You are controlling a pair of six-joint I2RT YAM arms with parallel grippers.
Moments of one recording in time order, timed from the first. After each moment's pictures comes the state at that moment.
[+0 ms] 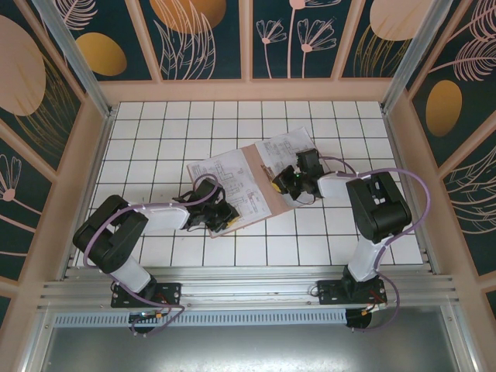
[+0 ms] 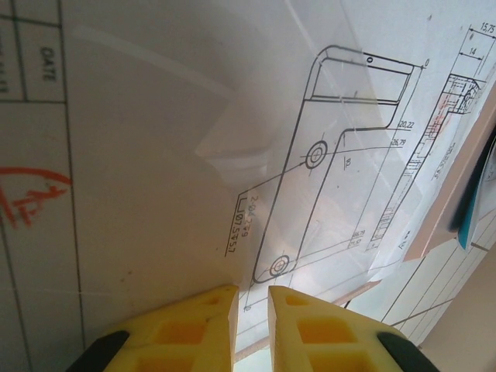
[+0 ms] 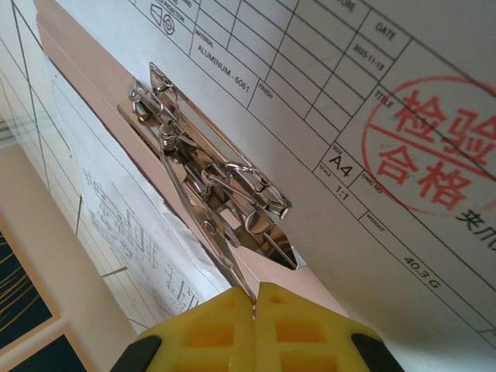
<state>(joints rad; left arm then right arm) -0.66 1.62 0.65 0.00 0.34 -1.34 0.38 1.80 0.86 0.05 -0.47 1.22</state>
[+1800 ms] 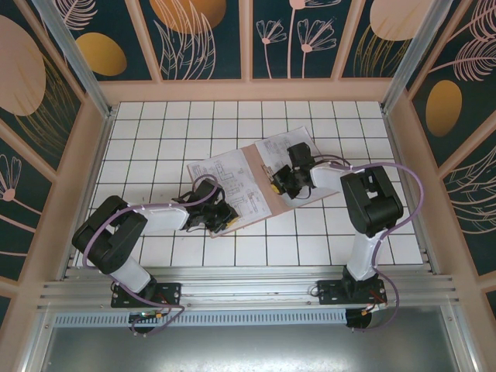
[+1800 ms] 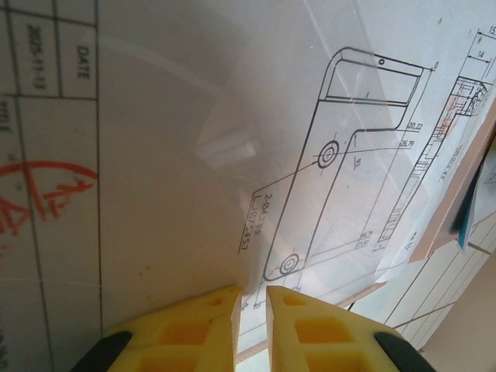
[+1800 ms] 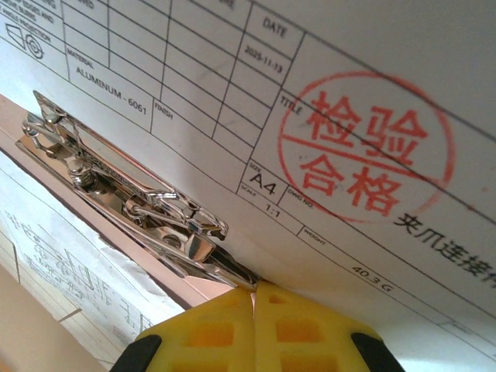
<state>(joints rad) -0.66 1.61 0.65 0.00 0.33 -1.34 0.42 1.87 1.03 -0.25 -0.38 1.26</state>
